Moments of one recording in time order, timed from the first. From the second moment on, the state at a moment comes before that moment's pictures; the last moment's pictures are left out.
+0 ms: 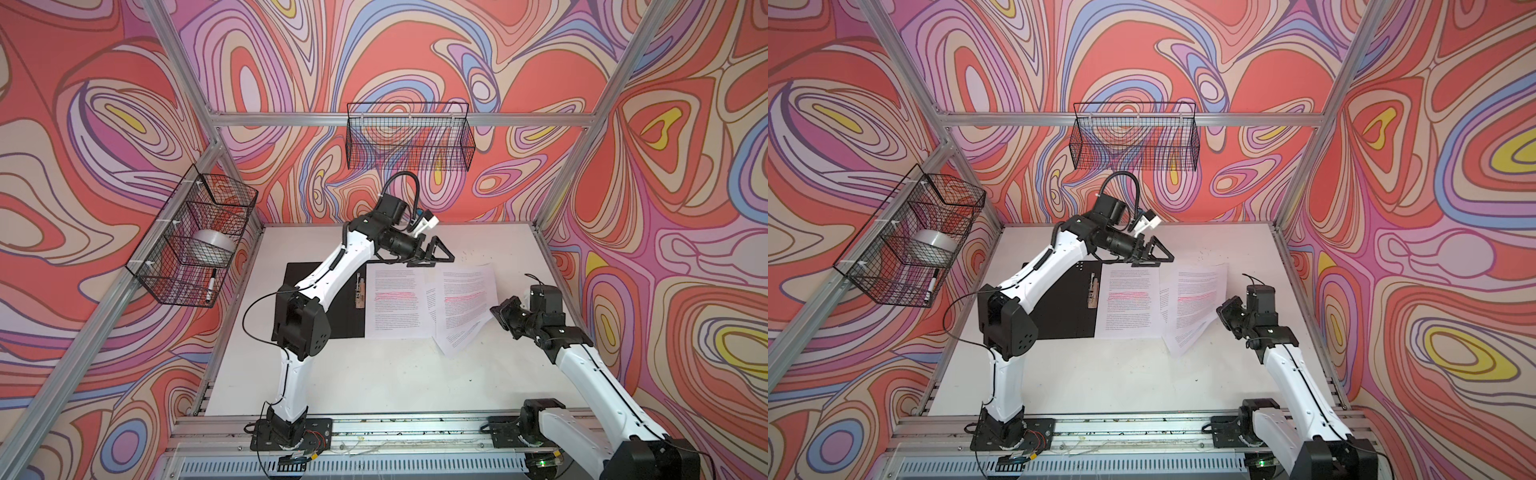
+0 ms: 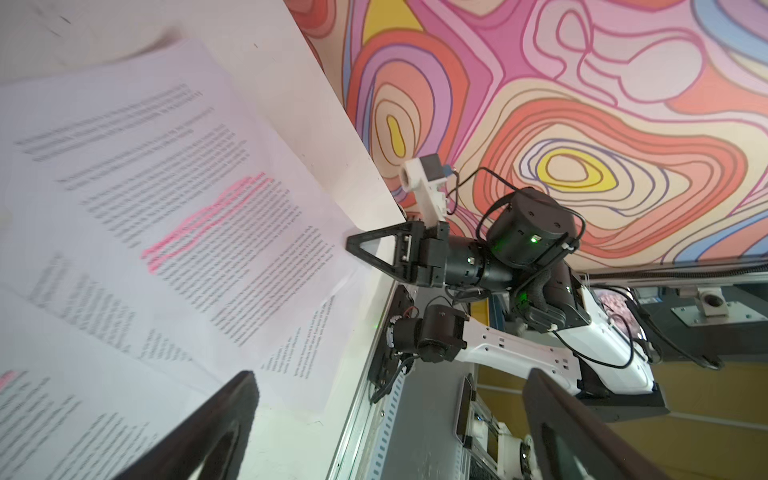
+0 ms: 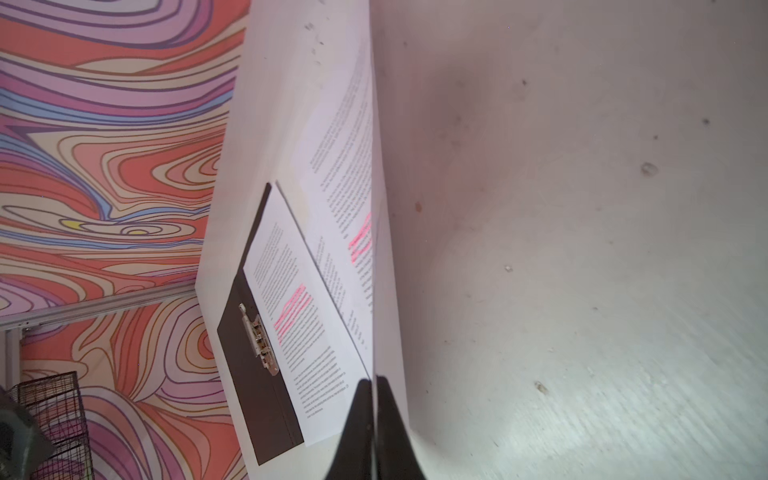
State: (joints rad) left arm -0.51 2.04 2.08 -0.88 0.98 -0.37; right arm 0.00 0.96 0.66 -0.44 -0.30 0.98
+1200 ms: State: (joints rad) left arm -0.11 1.75 1.63 -0.86 0.86 -0.34; right arm 0.03 1.23 1.41 -0.72 -0.48 0.70
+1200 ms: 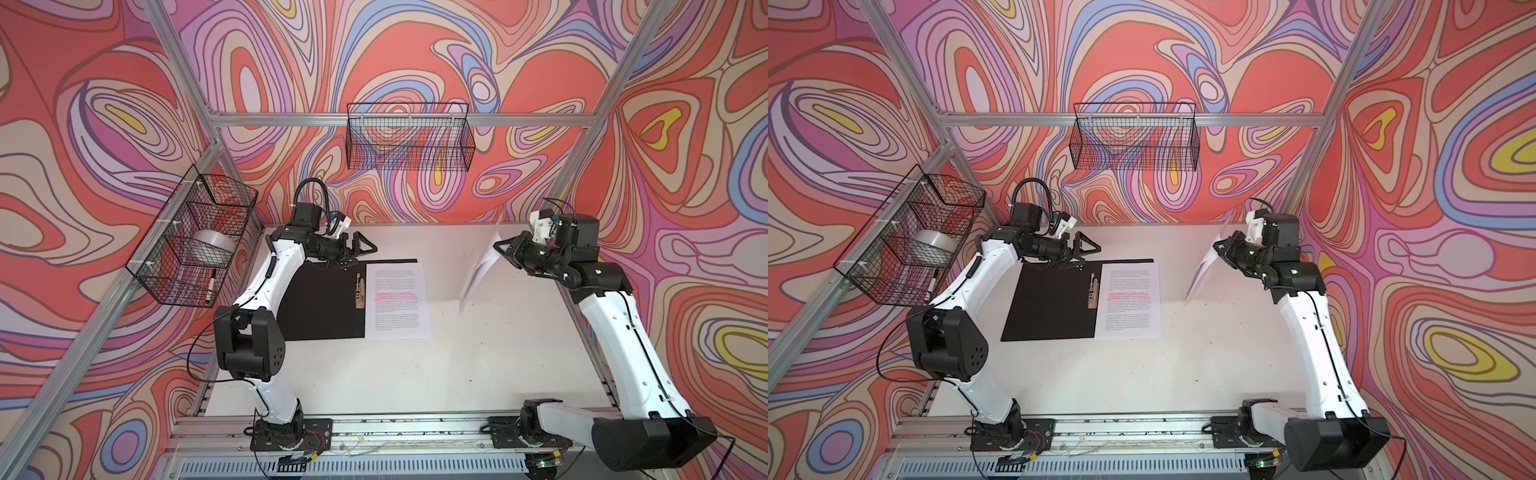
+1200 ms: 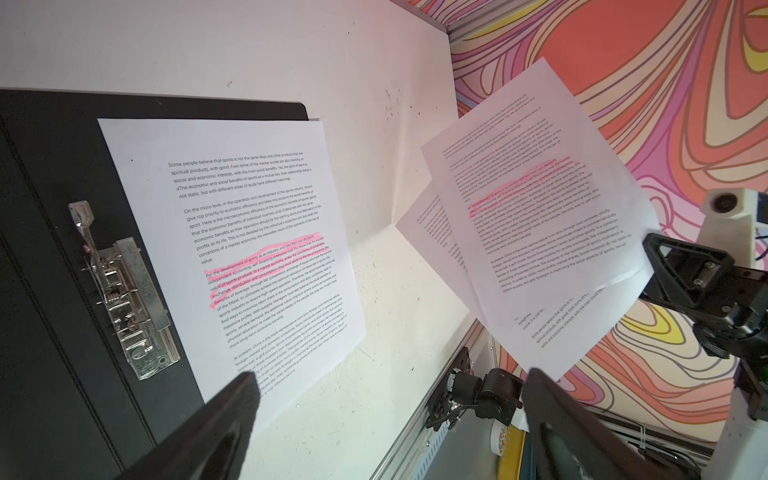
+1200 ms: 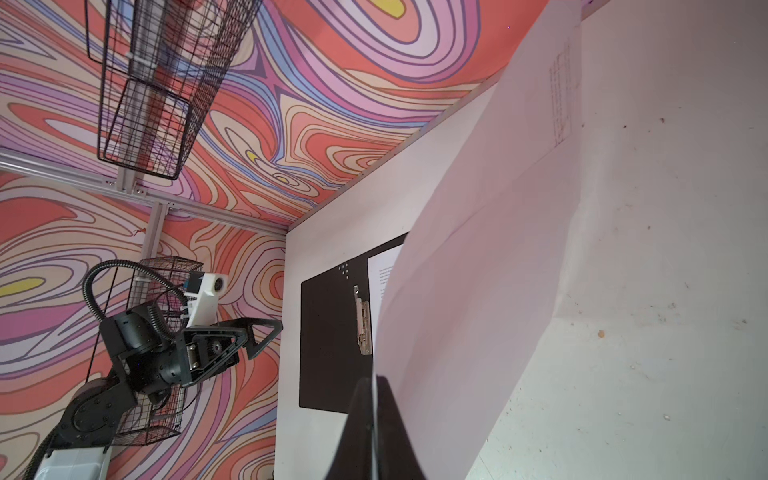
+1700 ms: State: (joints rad) left arm -0.04 1.71 1.61 -0.89 0.78 -0.33; right arm 0.37 1.49 1.73 -0.71 -0.40 0.68
